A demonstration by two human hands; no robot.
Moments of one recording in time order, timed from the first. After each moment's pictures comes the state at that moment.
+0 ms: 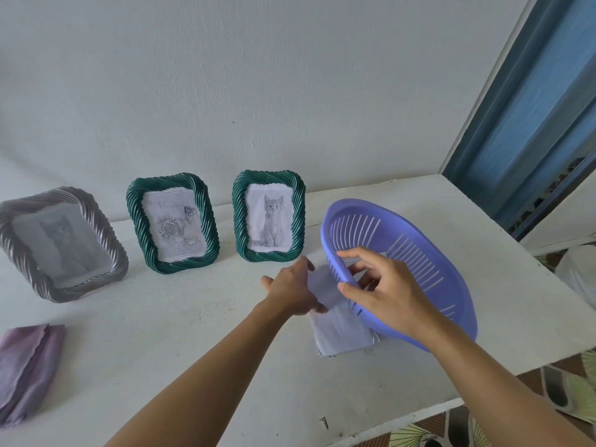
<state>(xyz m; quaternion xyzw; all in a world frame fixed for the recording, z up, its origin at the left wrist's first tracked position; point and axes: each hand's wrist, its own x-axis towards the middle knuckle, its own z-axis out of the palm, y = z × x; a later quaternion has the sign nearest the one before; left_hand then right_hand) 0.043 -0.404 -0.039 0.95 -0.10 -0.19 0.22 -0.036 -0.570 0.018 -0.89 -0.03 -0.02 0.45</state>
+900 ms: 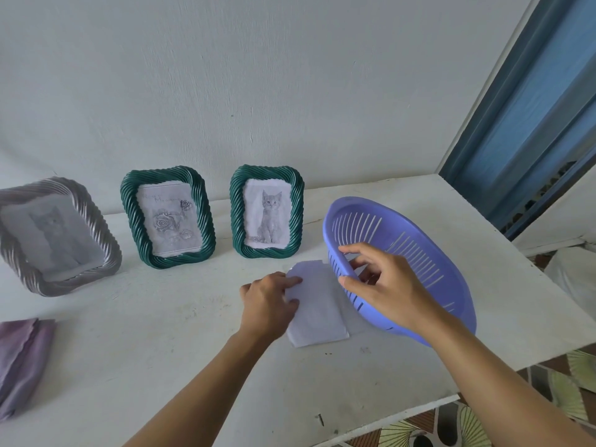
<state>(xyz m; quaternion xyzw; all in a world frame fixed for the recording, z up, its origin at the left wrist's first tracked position) 0.011 -0.367 -0.065 0.94 -0.07 -0.02 0.34 -0.030 -0.577 0.016 -0.90 -0.02 -0.01 0.44</state>
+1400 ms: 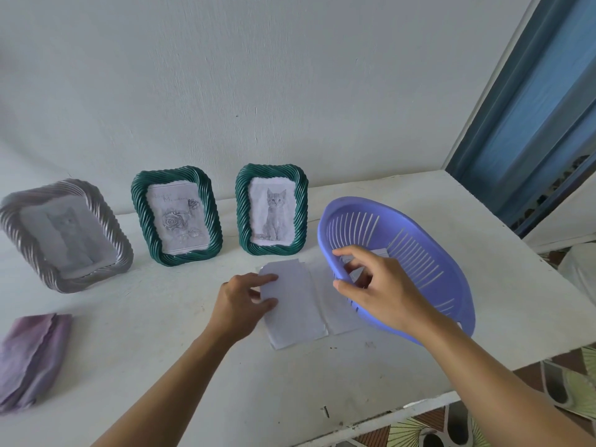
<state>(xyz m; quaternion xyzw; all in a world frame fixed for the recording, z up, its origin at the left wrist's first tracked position) 0.008 -0.310 -0.057 0.89 -0.04 -0.06 0.44 -0.034 -0.563 0.009 -0.92 -0.03 -0.01 0.40</state>
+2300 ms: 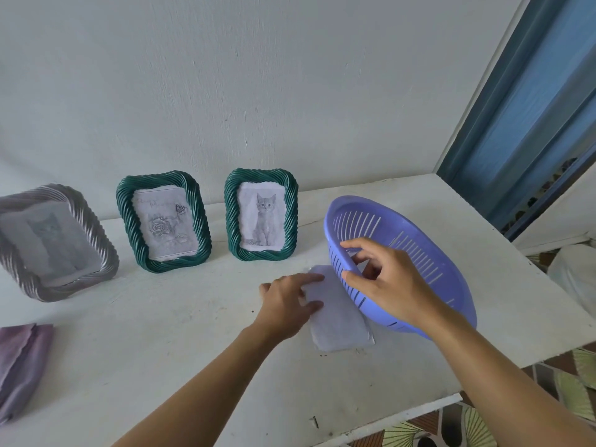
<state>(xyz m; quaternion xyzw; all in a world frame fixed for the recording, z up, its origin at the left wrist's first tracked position) 0.015 -0.394 -0.067 0.92 -0.14 -0.08 0.36 -0.028 -0.588 0.024 -0.90 -0.02 -0.02 0.43</state>
